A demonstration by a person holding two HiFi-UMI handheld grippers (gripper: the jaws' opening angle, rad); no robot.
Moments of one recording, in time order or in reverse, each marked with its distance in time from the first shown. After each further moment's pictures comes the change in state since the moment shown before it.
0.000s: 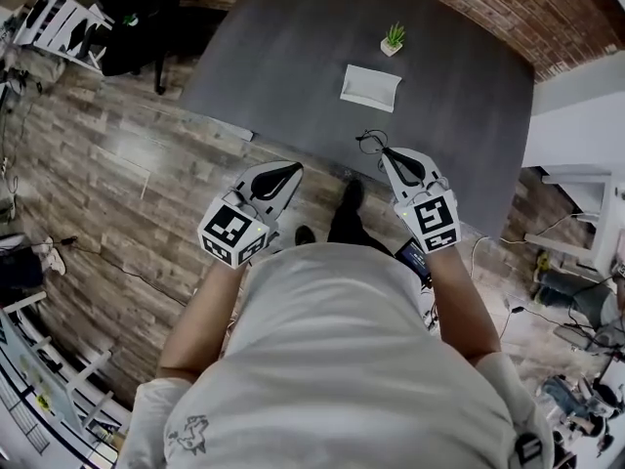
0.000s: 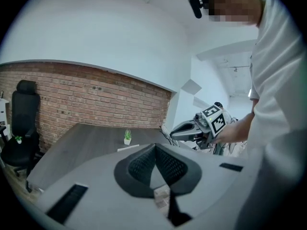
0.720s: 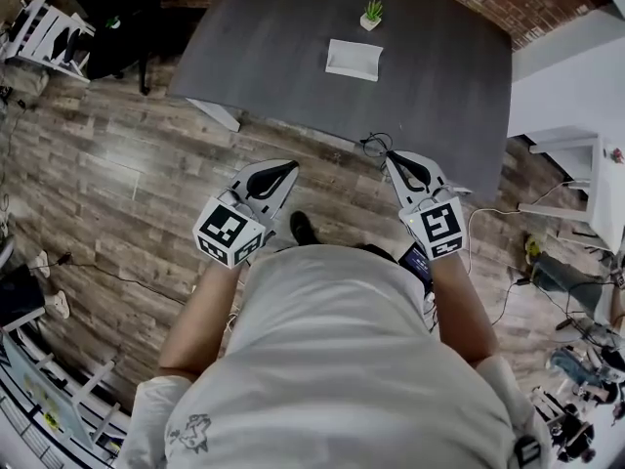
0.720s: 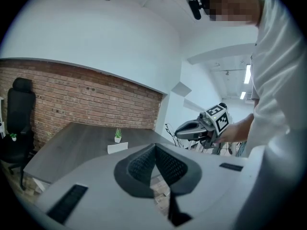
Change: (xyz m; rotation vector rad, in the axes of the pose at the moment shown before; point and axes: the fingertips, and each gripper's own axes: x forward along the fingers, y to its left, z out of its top) left arm -0.043 -0.061 -0.019 0.007 -0.022 -0.077; right arm -0.087 0.057 -0.008 0.028 -0.008 -0.081
